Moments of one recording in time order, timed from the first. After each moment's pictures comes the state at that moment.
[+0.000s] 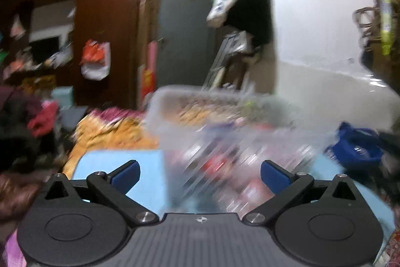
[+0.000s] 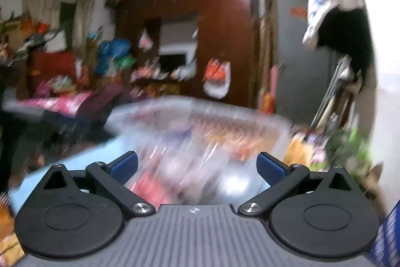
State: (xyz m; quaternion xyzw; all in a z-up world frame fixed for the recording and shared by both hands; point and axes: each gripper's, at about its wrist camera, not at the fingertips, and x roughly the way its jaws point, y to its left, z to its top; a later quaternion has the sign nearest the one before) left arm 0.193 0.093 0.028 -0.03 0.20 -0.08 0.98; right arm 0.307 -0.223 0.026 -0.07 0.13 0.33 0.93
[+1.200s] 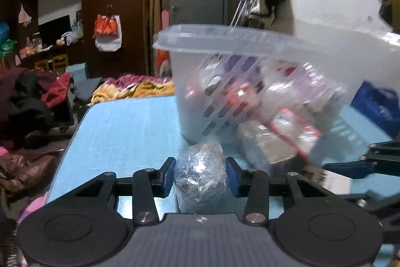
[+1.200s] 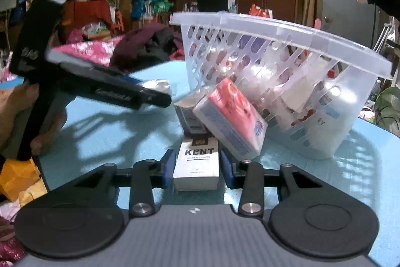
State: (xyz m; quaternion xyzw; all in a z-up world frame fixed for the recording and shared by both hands) left arm 0.190 0.076 -0.019 0.00 0.26 -0.05 0.96; right arm 0.313 -0.143 -0.033 -0.12 0.23 0.39 0.88
